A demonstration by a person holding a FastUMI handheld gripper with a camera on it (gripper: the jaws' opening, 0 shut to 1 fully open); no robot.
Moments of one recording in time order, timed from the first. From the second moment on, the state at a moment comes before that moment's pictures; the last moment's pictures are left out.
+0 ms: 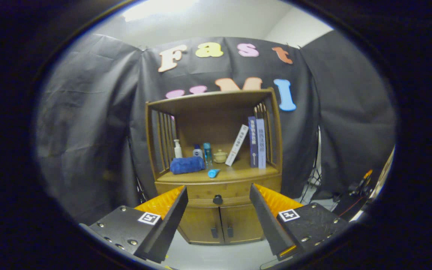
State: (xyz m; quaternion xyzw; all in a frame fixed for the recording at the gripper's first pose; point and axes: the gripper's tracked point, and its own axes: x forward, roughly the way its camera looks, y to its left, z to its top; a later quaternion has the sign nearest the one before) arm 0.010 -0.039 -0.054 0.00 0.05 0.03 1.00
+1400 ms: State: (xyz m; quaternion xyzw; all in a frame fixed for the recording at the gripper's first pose) arm -0.020 -0.023 -0.039 -0.01 0.03 0.03 1.00
